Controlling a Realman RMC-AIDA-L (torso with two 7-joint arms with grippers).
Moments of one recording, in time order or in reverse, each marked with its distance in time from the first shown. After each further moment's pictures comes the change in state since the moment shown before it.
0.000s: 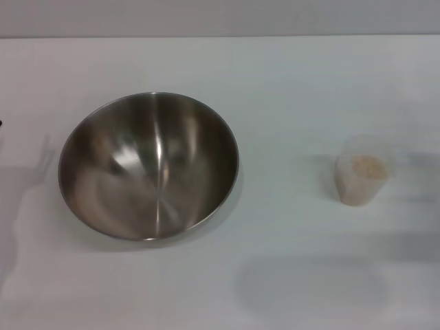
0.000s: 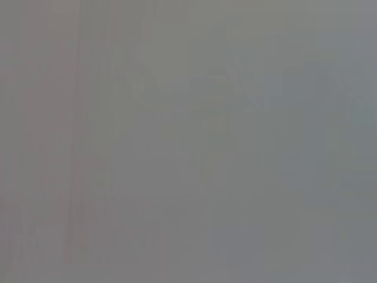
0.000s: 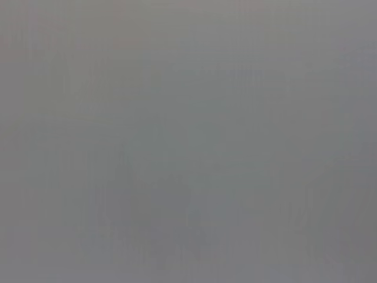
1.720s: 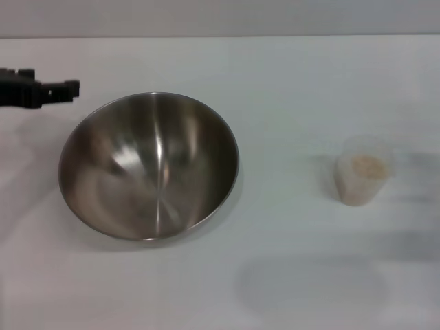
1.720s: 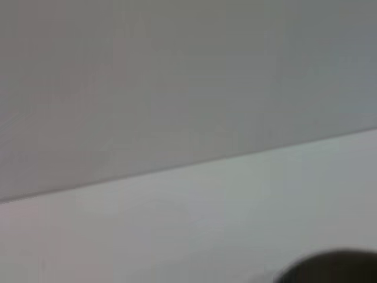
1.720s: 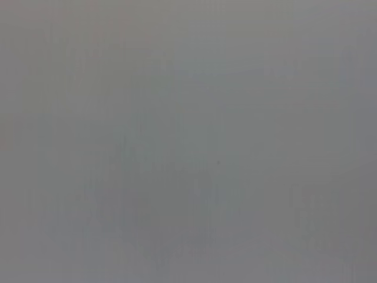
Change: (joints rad) left arm -0.038 -0.030 -0.913 -1.319 -0.244 -2.512 0.718; right arm 0.003 0.000 -0.003 -0.004 0.000 0.010 0.000
